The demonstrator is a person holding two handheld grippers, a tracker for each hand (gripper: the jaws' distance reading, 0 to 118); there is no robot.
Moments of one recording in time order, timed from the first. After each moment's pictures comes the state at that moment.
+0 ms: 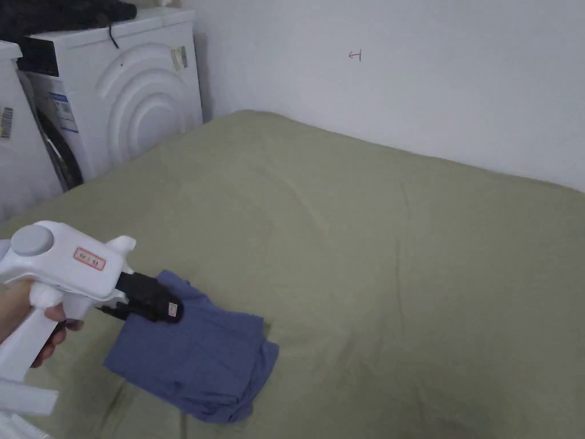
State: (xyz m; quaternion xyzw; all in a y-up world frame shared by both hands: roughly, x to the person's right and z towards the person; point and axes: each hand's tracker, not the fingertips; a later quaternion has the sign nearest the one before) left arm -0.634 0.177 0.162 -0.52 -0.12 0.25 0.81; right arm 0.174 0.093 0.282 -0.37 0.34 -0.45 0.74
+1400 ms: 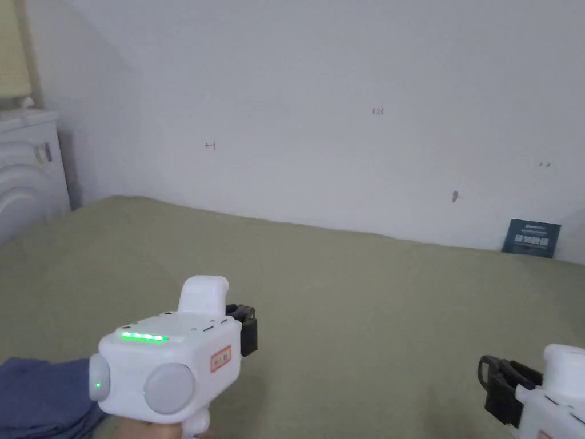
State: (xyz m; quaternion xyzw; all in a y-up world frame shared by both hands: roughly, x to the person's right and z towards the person) left arm -0.197 0.287 0.310 -0.16 -0.11 0.08 0.98; right arm 0.127 0.291 0.344 -0.13 0.00 0.00 0.99
